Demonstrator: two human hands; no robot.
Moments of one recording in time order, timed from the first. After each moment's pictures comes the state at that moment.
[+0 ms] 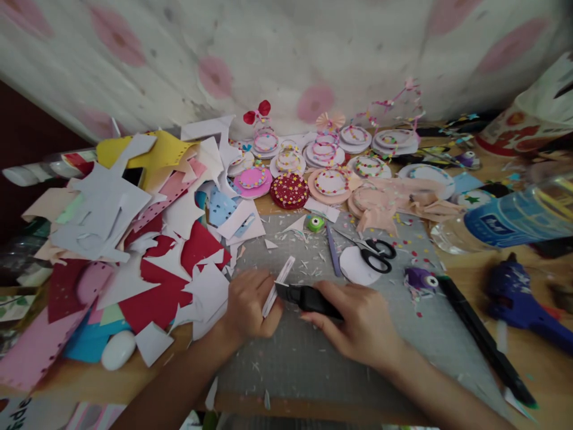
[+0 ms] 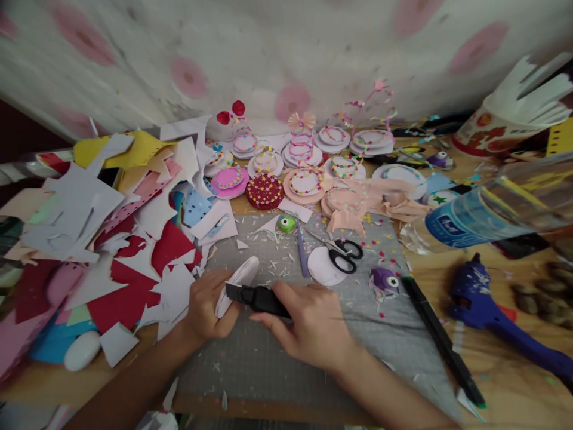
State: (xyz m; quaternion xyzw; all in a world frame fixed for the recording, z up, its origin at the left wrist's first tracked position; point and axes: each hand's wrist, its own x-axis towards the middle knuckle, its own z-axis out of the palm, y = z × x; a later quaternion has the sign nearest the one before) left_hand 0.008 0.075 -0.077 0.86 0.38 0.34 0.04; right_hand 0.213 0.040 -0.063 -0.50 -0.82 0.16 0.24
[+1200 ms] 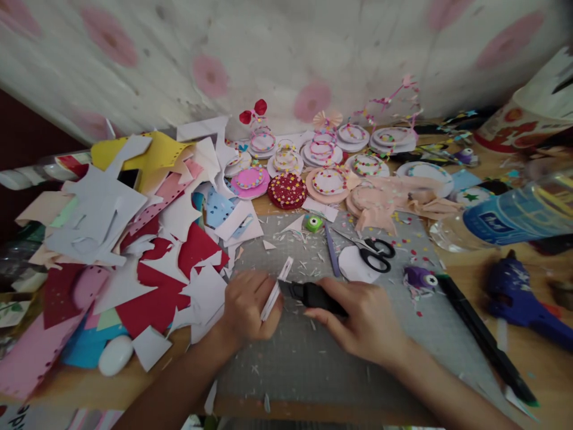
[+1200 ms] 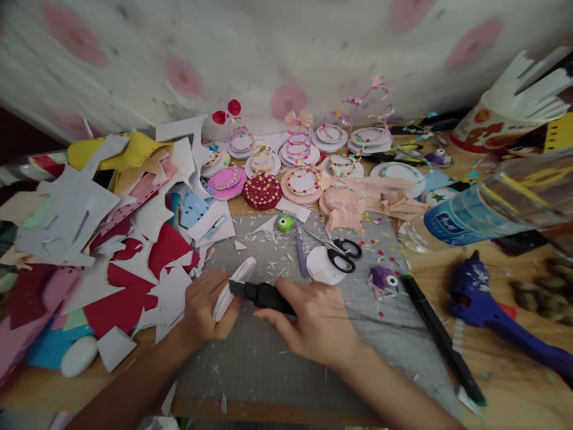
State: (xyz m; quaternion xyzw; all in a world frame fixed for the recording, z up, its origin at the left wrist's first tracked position) left_hand 0.008 0.073 -0.076 0.86 0.38 0.33 0.02; right_hand 0.223 0.045 -0.063 -0.52 -0.81 0.19 0.21
